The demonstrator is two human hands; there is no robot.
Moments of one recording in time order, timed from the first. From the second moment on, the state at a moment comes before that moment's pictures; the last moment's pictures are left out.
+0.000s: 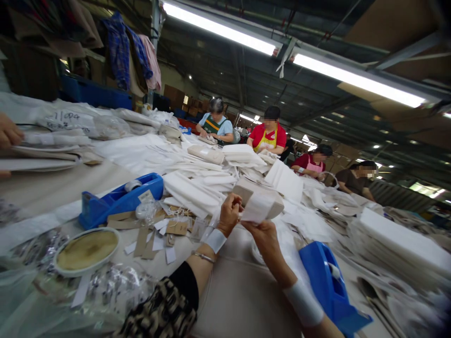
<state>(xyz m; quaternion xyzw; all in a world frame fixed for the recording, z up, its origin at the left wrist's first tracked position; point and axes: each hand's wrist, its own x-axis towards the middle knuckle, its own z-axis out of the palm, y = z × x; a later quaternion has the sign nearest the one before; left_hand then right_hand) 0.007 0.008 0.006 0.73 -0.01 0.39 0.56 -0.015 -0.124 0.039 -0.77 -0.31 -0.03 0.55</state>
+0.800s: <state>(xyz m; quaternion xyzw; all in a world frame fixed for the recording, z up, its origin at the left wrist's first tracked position) 0.001 -0.017 -0.003 0.99 -0.09 0.09 0.12 -0.132 -0.188 0.000 -0.75 -0.59 -0.25 0.16</state>
